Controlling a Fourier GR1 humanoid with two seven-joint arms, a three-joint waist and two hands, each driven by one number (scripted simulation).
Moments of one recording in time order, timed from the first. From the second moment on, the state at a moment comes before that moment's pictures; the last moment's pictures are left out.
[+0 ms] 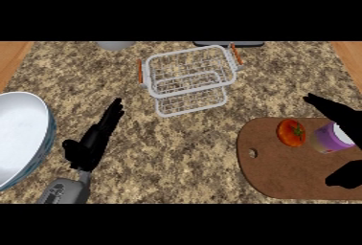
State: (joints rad) left arm -0.14 0.24 -0.21 -1.32 0.17 0.02 -0.13; right arm -0.13 -0.81 0.16 -1.77 0.35 0.37 0.27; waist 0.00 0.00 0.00
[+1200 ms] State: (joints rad) left arm -0.12 0.17 -0.11 -1.38 0.08 -0.06 -0.06; right arm -0.21 -0.51 0.07 -1.39 0.71 0.37 0.03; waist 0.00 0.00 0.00
